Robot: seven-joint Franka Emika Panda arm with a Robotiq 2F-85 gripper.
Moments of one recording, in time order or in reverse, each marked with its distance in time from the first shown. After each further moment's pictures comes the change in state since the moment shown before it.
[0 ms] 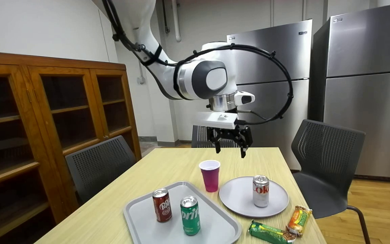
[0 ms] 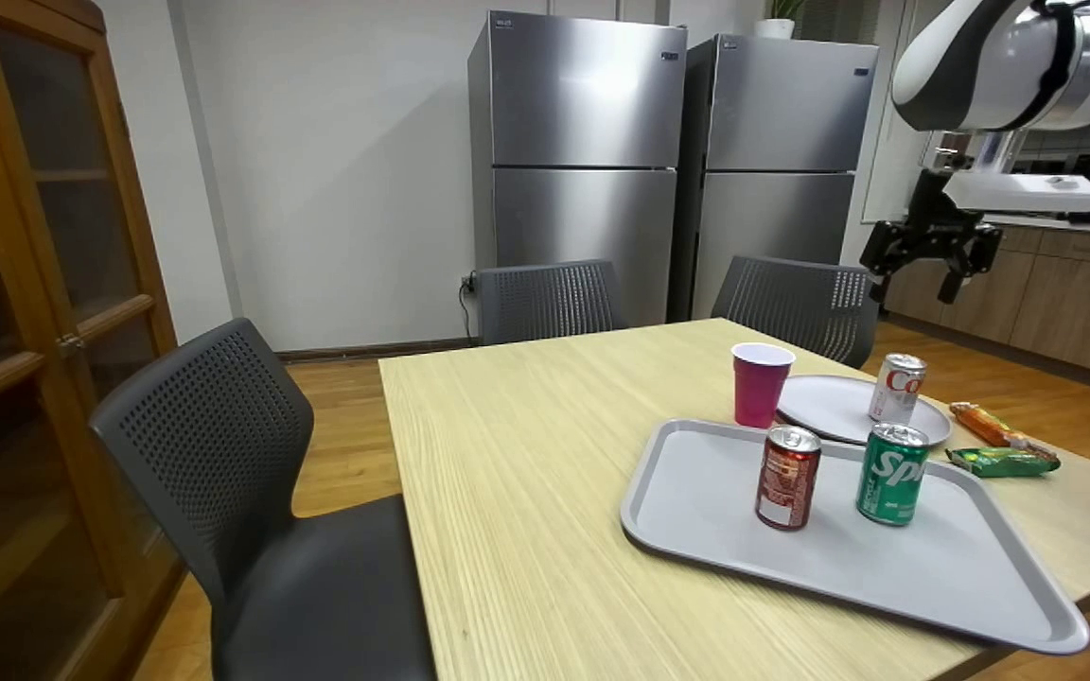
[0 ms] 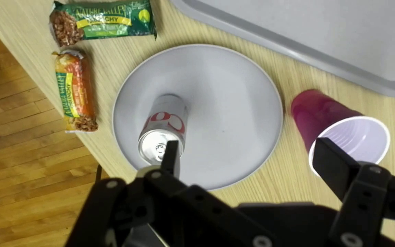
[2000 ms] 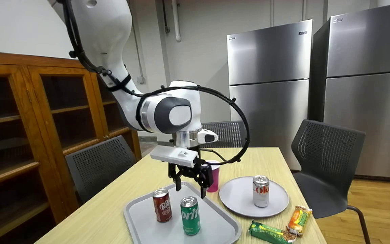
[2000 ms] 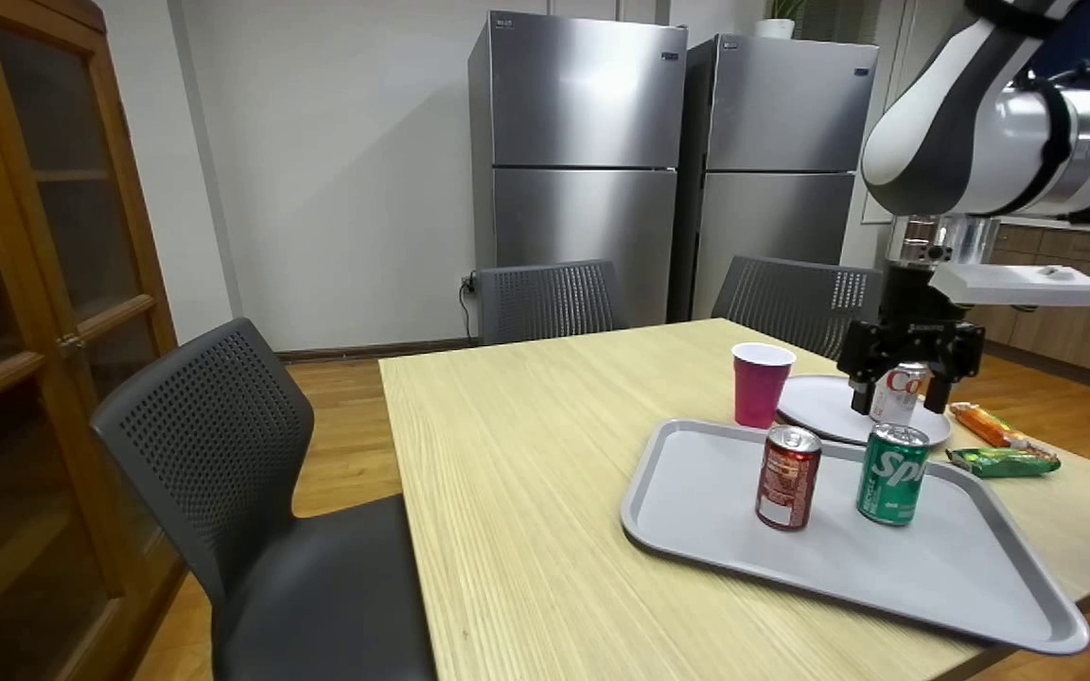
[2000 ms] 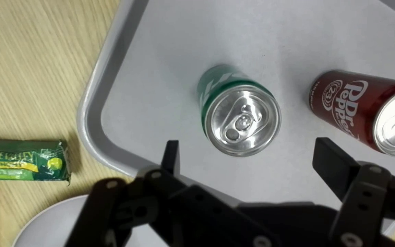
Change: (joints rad) arm 0.117 -0.033 0.029 -0.295 -0.011 0.047 0.019
